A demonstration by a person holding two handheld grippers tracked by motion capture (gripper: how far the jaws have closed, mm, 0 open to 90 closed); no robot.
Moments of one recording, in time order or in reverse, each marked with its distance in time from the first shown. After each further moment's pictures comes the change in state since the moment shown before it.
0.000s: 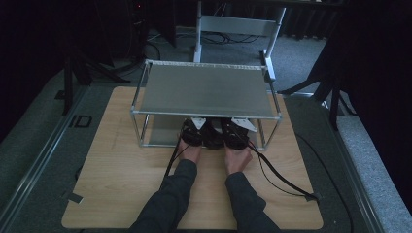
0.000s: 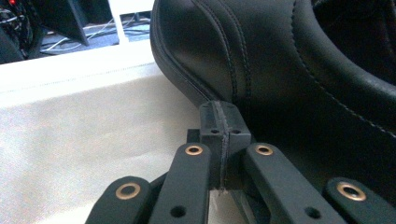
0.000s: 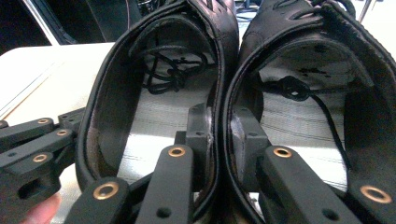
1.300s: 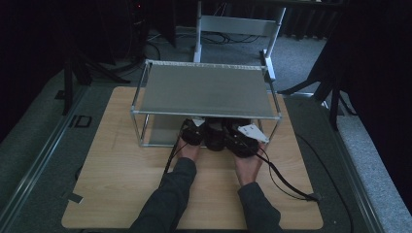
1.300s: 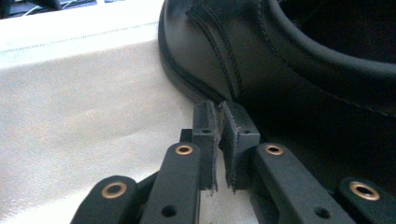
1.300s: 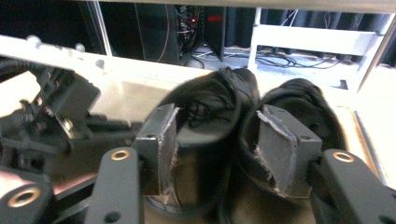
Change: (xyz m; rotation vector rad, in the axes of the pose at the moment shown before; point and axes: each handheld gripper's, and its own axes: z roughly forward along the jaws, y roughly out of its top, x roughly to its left) left arm 0.009 -0.008 0.016 0.116 -0.048 -0.020; right arm -0.016 -0.001 -0.053 -0.137 0.129 -0.182
